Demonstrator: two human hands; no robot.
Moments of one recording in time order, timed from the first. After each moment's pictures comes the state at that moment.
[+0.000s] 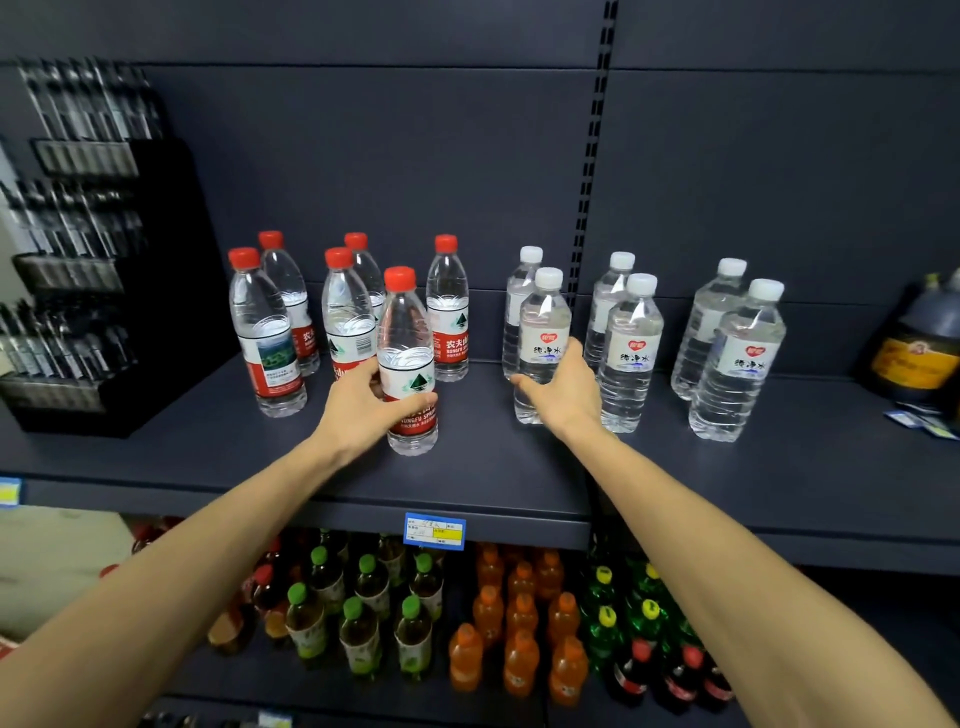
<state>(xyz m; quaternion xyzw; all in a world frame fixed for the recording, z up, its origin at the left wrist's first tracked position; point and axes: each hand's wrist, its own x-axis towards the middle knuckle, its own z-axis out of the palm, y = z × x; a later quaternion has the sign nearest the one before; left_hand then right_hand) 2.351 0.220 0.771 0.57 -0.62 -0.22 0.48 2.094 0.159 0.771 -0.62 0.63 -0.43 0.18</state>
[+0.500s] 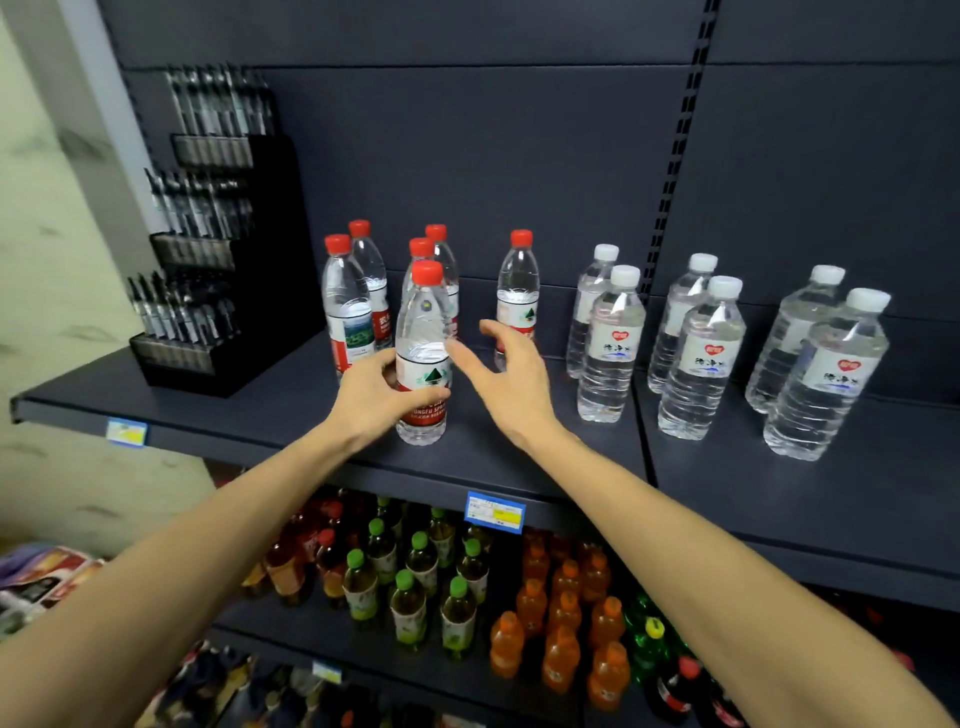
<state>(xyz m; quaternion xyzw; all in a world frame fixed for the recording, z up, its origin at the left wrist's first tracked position) 2.397 0.265 0.779 0.60 -0.60 -0.19 0.50 2.214 0.220 0.790 -0.72 0.42 -0.49 0.25</state>
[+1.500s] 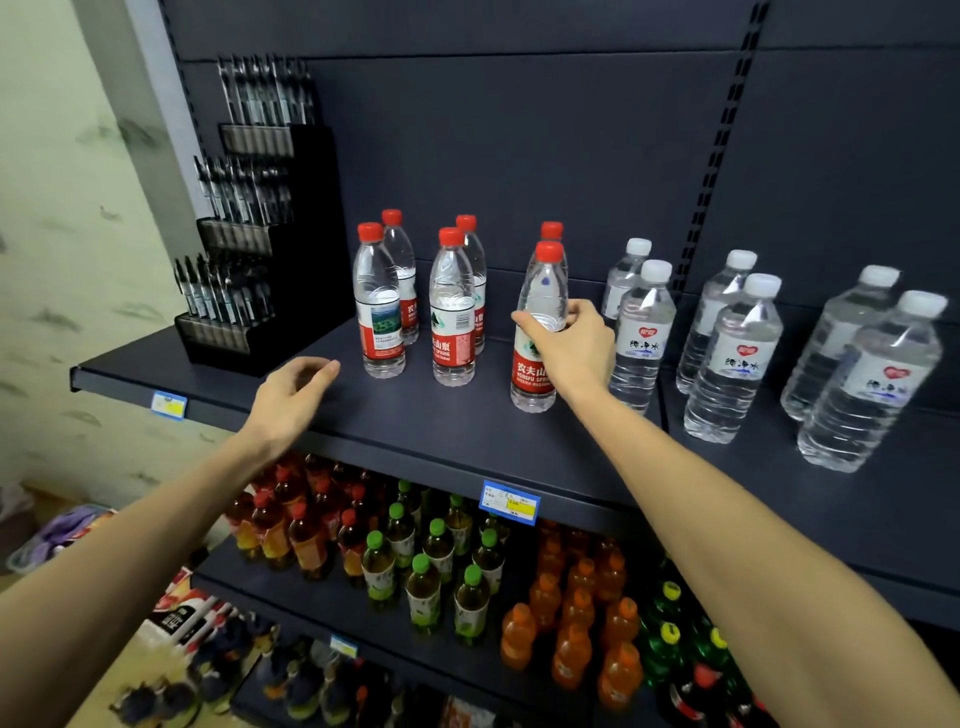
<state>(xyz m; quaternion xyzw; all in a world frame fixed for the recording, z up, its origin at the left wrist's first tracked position) 2.487 0.314 0.760 0.72 -0.47 -0.13 0.49 2.190 0.173 0.808 -0.63 0.56 -0.50 0.20</state>
